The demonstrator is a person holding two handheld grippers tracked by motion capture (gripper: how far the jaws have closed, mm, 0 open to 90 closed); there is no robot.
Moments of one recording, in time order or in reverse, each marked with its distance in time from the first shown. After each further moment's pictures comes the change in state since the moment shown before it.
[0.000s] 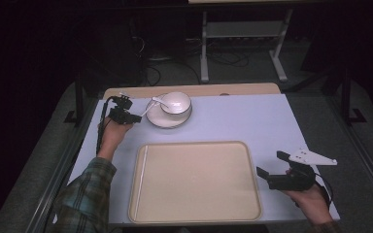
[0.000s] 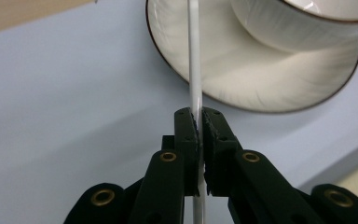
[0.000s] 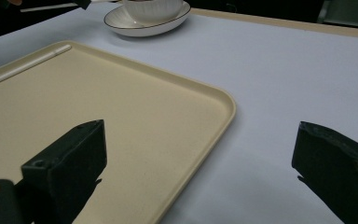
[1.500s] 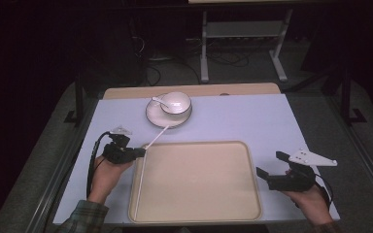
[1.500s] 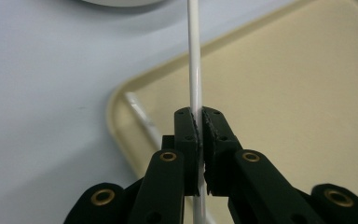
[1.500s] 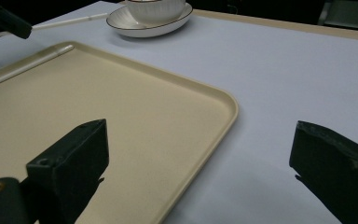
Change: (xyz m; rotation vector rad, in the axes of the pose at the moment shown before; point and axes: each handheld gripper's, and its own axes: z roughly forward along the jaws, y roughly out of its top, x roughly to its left) left arm -0.081 -0.091 -0.056 -0.050 -0.181 0.048; right arm 0.003 0.000 -0.002 -0.003 0.003 -0.006
